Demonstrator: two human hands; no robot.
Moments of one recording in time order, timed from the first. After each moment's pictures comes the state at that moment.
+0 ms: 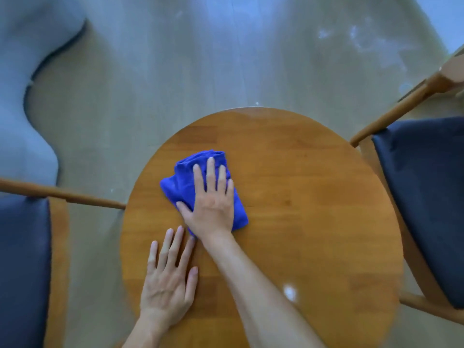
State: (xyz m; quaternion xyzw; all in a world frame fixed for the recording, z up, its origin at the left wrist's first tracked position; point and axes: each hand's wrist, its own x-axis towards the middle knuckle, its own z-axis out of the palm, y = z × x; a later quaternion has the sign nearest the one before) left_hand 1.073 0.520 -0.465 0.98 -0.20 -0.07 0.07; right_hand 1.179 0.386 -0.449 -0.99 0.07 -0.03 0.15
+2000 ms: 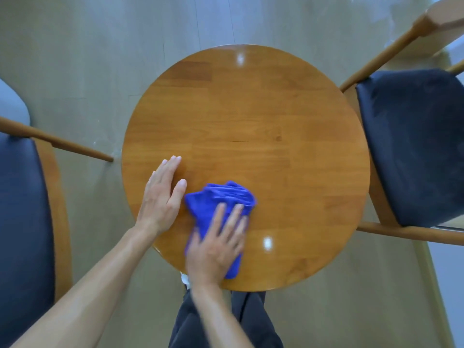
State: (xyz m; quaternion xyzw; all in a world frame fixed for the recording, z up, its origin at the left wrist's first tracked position) left_hand 1.089 0.534 -0.423 0.91 -0.08 -0.16 0.38; right_hand 0.972 0.462 -0.424 -0.92 0.34 0.01 0.18
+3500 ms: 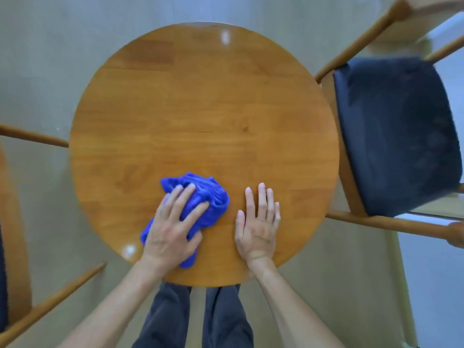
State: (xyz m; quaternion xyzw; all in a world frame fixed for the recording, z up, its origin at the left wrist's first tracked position) left_hand 1.006 0.460 -0.444 0.92 -0.31 -0.05 0.24; right_hand 0.933 0.275 -0.470 -0.97 0.22 0.00 0.08
